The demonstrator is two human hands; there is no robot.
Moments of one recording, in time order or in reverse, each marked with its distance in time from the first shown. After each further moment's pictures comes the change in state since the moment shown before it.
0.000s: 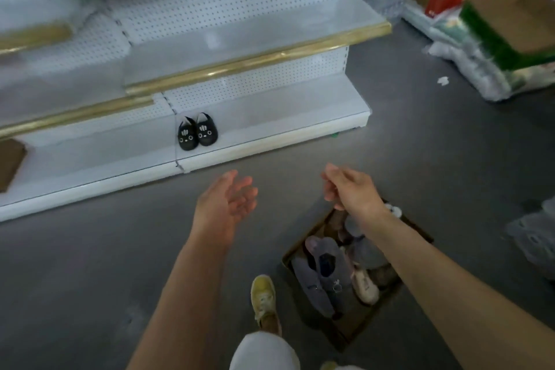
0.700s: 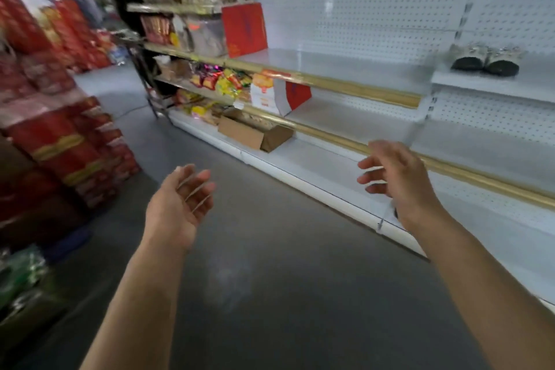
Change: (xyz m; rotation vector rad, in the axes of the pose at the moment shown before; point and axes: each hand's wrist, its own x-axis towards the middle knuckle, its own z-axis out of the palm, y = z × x) left_hand -0.242 0.220 -0.436 -0.607 0.811 0.550; right_hand -0.184 -0.267 0.409 0.004 -0.732 -0.532
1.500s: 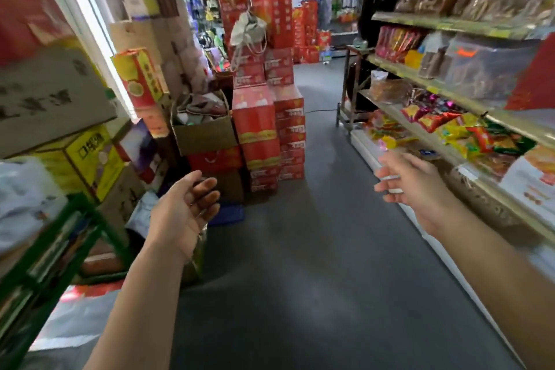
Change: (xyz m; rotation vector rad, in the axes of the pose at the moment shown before) left_hand 0.297 0.264 -0.299 -0.181 0.644 0.343; right_hand 0.235 -0.024 0.645 -0.012 -0.787 -0.015
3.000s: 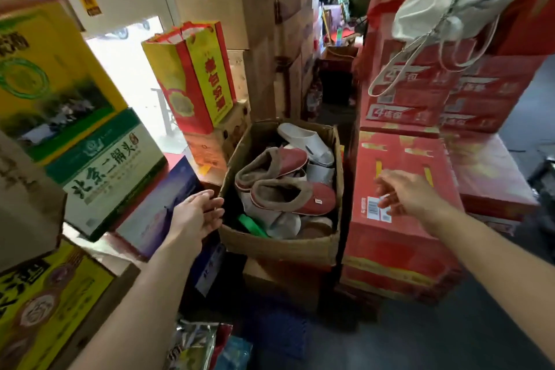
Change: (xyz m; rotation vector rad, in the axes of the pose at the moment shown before) left_hand 1.022 0.144 -0.003 0.138 0.516 -0.055; right_hand 0.938 0.054 0.680 -0.303 -0.560 0.163
